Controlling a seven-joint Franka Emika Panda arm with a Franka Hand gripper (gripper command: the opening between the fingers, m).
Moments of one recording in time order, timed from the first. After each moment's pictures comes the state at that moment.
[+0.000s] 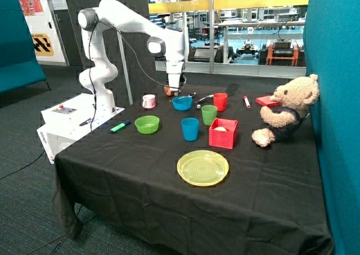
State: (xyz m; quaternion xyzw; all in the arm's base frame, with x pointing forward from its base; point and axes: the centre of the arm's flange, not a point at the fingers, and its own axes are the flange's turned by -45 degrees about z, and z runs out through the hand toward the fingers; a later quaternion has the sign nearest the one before) arm 0.565 -0.060 0.422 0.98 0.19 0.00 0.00
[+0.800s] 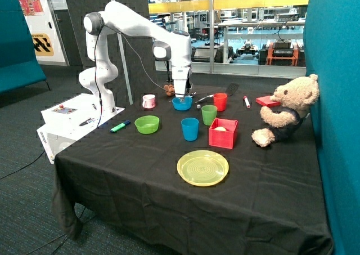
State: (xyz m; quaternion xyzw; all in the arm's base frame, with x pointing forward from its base) arm 0.607 -0.093 0.412 0.98 0.17 0.00 0.00
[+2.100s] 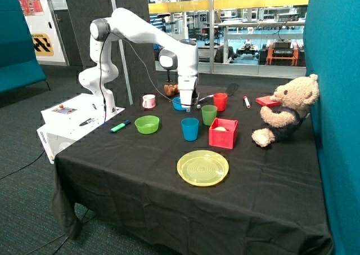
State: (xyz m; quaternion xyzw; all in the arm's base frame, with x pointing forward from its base) arm 0.649 -0.120 0.384 0.99 0.16 0.00 0.00
